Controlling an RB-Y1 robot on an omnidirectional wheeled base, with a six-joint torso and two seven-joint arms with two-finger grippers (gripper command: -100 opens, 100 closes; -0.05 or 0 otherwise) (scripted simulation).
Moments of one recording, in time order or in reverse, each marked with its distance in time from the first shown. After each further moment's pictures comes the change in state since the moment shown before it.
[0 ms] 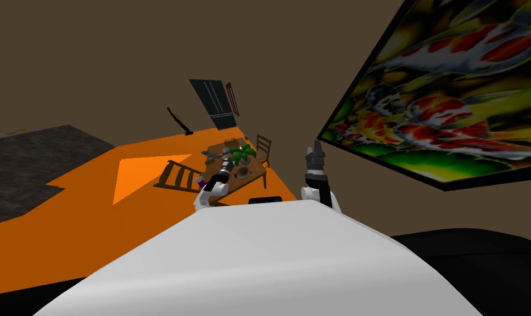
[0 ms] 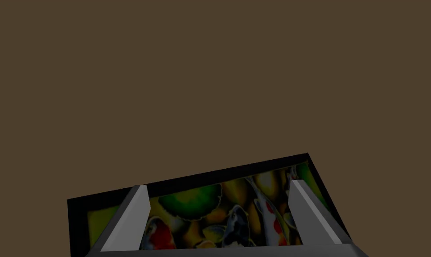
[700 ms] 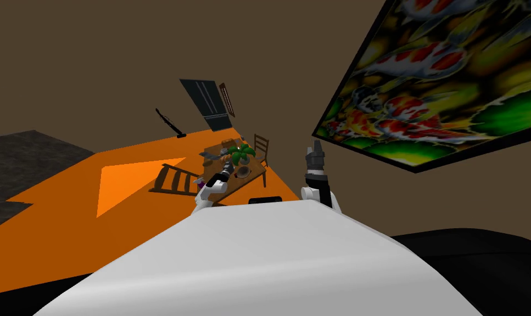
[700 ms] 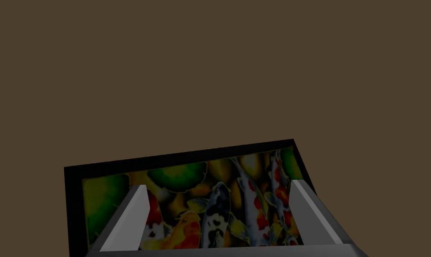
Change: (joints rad) left arm -0.090 0.073 -0.007 0.207 0.086 0.119 0.041; right arm 0.000 0.000 0.000 0.000 0.000 0.000 0.000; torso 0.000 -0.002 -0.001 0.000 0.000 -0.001
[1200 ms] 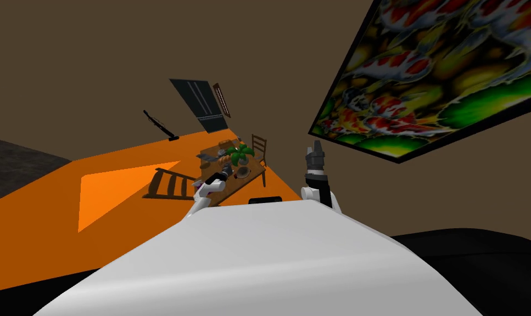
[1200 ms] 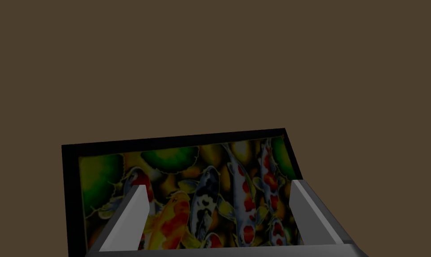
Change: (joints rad) left arm -0.061 0.055 0.002 0.135 0.077 0.106 0.039; right arm 0.000 0.000 0.000 0.000 0.000 0.000 0.000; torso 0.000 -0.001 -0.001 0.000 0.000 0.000
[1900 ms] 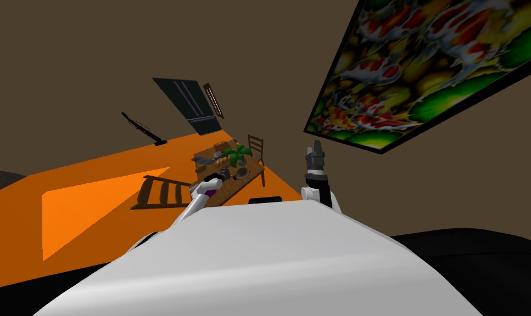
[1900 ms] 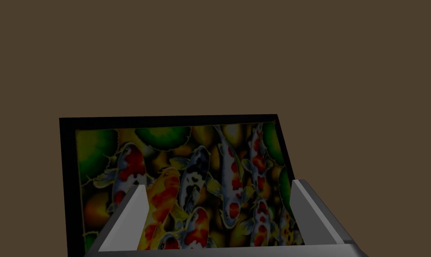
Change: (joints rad) left arm -0.079 0.053 0.011 0.181 0.097 0.152 0.057; right arm 0.000 0.000 0.000 0.000 0.000 0.000 0.000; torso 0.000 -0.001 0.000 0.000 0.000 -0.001
